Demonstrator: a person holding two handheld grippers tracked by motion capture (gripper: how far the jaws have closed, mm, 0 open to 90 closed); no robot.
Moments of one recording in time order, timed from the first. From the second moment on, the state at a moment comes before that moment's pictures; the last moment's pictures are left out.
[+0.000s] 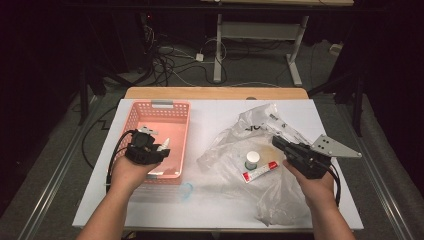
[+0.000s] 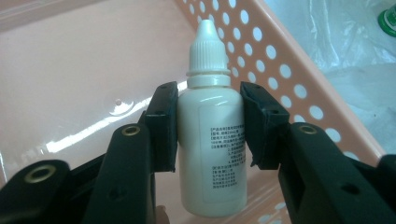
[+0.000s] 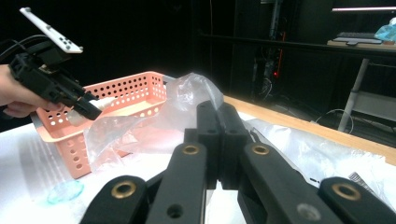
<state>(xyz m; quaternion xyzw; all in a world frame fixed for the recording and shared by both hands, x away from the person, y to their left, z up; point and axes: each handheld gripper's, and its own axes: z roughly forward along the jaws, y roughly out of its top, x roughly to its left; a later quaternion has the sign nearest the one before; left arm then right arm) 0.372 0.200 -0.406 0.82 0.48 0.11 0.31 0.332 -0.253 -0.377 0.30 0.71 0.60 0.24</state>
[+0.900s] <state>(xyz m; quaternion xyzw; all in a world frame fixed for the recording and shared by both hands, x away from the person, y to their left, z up) 0.338 0.213 -0.408 0.77 0.45 0.16 0.42 0.333 -0.248 -0.383 0.30 0.71 0.59 0.24</state>
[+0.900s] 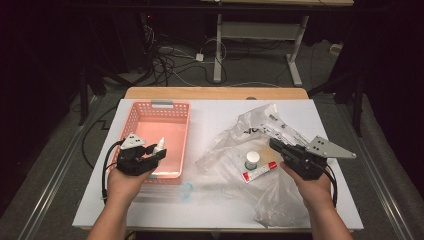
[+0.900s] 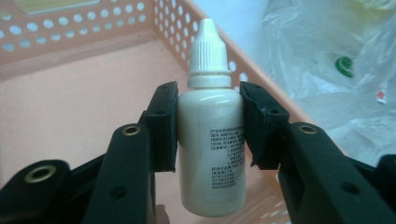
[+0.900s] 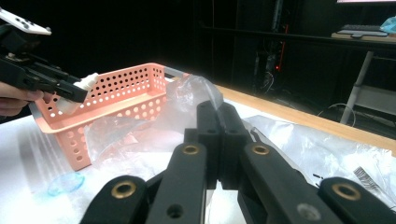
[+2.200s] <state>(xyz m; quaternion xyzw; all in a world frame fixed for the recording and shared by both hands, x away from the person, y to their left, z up) 0.299 0.114 -0.405 0.83 0.32 0.09 0.45 0.332 -0.248 -0.380 0.29 0.71 0.59 0.24</state>
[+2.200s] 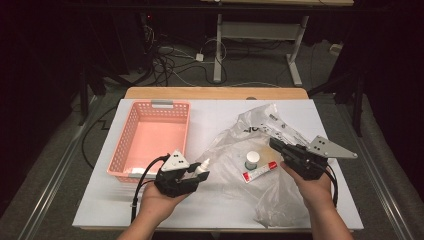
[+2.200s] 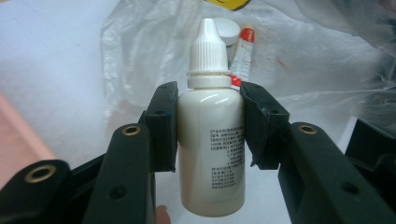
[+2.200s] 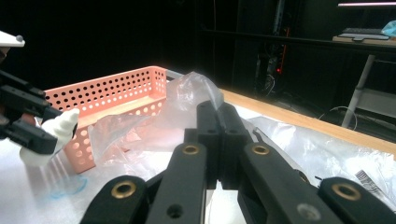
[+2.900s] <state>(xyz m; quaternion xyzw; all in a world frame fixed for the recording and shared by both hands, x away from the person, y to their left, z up) 0.306 0.056 -0.419 0.84 0.28 0.07 0.45 0.331 -0.246 -0.381 0.29 0.72 0.59 0.23</state>
